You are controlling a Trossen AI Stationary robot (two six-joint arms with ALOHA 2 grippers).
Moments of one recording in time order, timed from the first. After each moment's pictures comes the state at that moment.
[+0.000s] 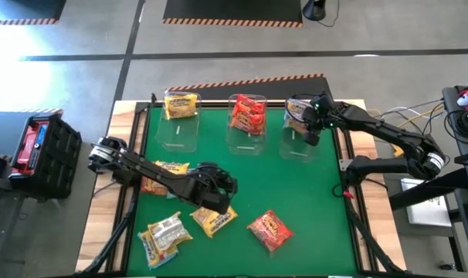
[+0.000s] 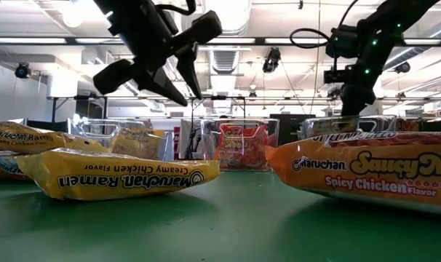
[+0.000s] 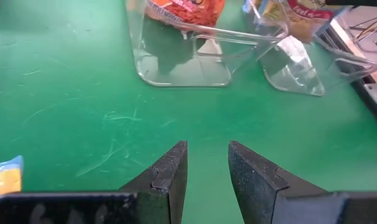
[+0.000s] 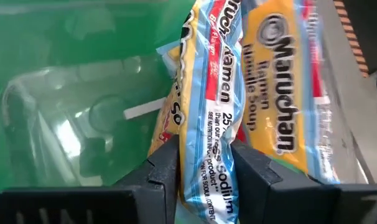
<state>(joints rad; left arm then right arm) -0.35 1.77 1.22 -0.62 -0.87 -1.60 -0.80 1.10 0.76 -0.65 0.06 -0.44</state>
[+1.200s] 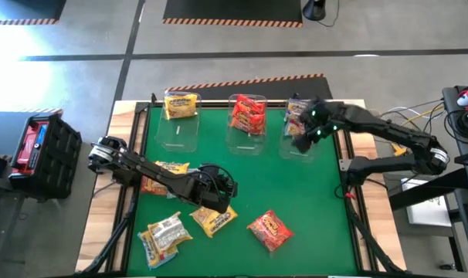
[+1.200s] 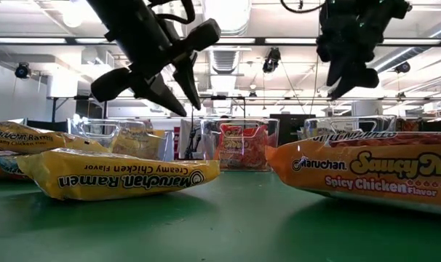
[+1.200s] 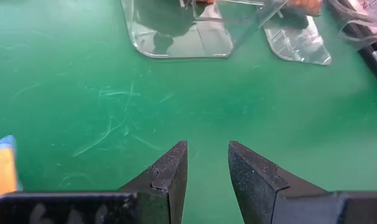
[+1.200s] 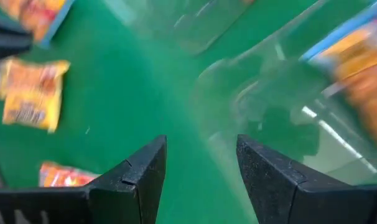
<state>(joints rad) -0.34 1.77 1.18 -0.55 -0.77 -1.55 -0.50 1.08 0.95 -0.89 -0.30 0.39</state>
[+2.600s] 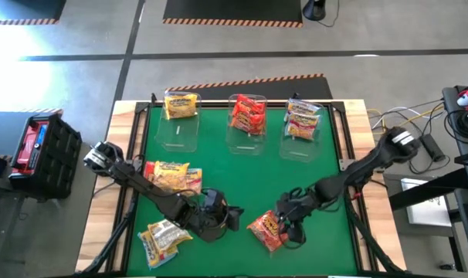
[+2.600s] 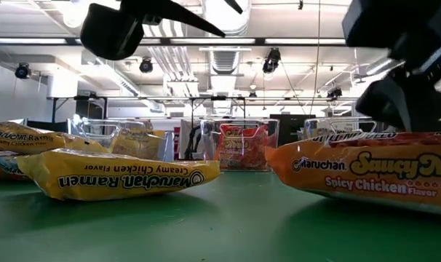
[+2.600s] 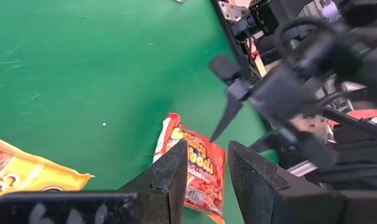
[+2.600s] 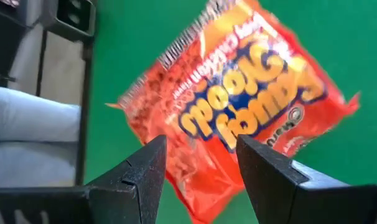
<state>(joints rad) -0.55 1.77 1.25 -0.19 -0.70 -1.53 0.50 1.52 0.77 -0.11 -0.16 0.64</state>
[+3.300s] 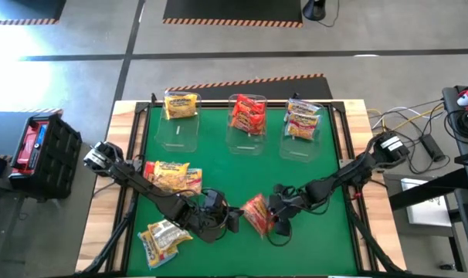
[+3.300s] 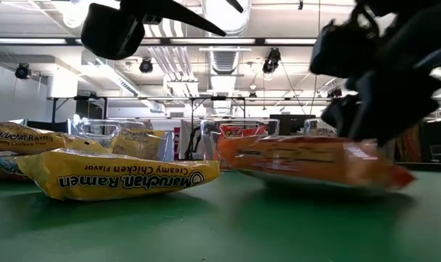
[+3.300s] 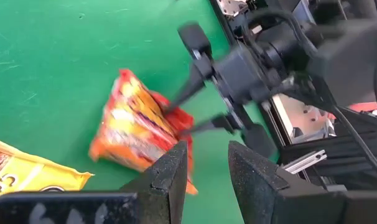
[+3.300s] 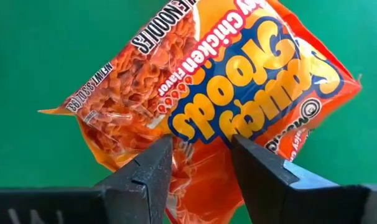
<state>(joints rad) -0.55 1.77 1.25 -0.18 -0.69 -1.50 0.43 1.64 0.77 -0.04 0.12 0.50</state>
